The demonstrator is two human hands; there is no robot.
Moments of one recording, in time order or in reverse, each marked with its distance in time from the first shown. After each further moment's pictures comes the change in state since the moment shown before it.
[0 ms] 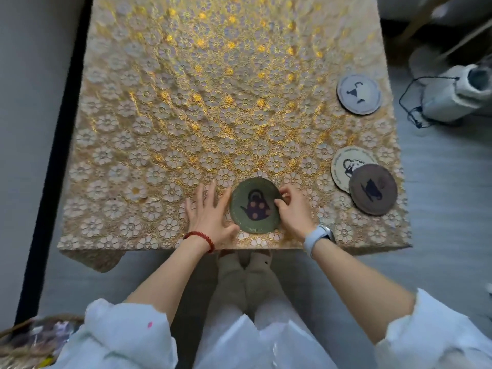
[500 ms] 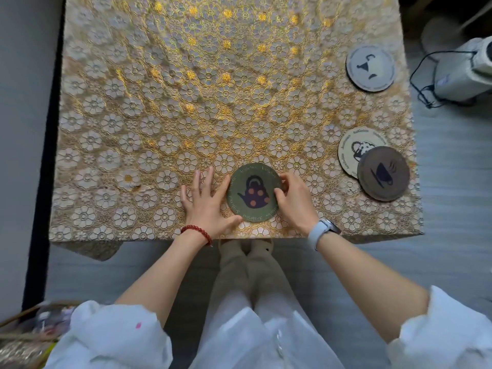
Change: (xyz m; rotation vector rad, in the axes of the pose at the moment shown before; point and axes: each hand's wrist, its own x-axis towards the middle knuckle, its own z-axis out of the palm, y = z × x) left_hand -0.001 -0.005 0.011 -0.013 0.092 0.015; right_hand 0.002 0.009 0.010 -0.136 -0.010 -0.124
